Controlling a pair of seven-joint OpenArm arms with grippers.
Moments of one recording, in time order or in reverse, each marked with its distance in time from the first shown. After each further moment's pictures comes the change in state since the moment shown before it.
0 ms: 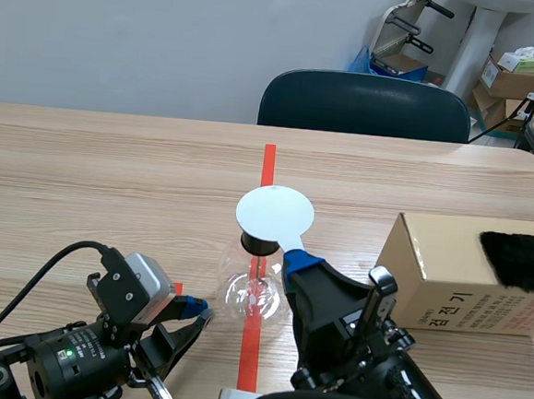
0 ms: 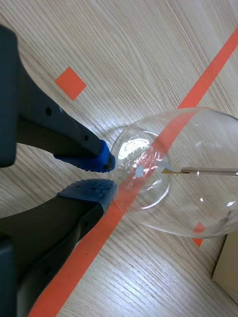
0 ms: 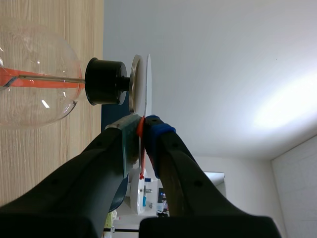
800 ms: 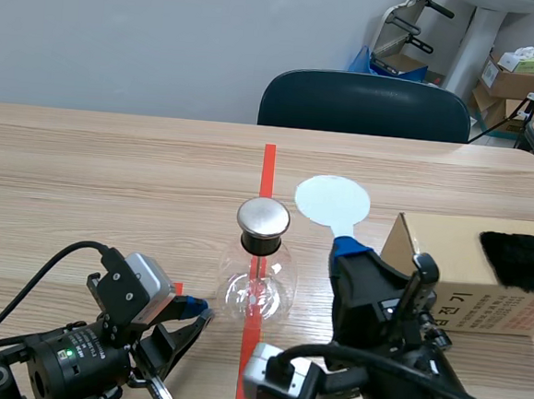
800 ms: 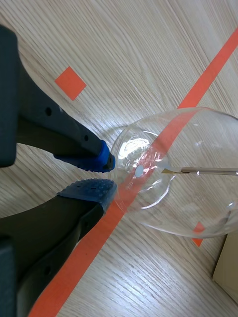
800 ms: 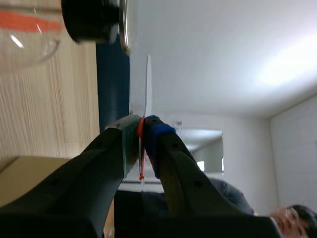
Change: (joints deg) left arm 0.0 0.0 0.0 0.0 0.0 0.0 0.0; right arm 0.0 0.0 0.0 0.0 0.0 0.0 -13.8
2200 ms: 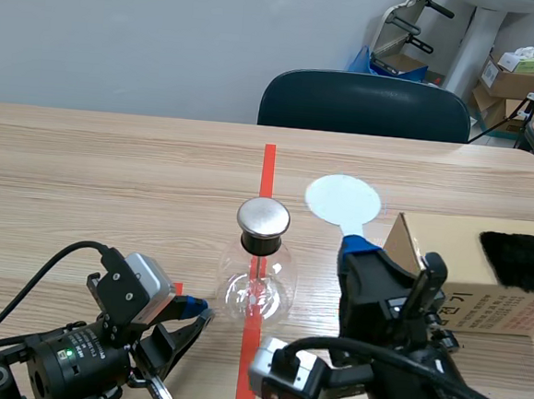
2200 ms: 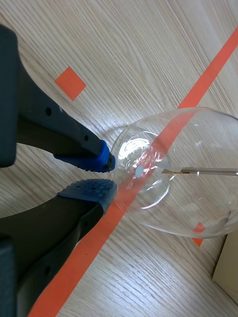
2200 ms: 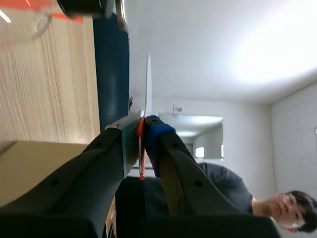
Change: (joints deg) left arm 0.0 0.0 0.0 0.0 0.0 0.0 0.0; right arm 0.0 0.0 0.0 0.0 0.0 0.0 -0.2
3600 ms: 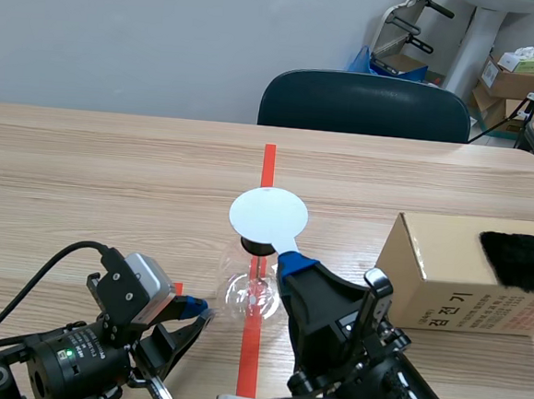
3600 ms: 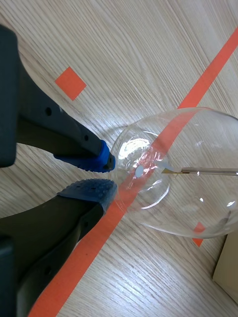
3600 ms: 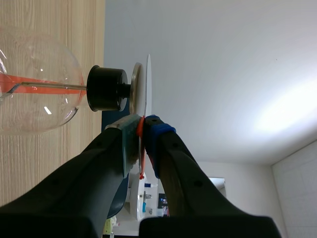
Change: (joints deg) left arm 0.0 0.0 0.0 0.0 0.0 0.0 0.0; right arm 0.0 0.0 0.0 0.0 0.0 0.0 15.4
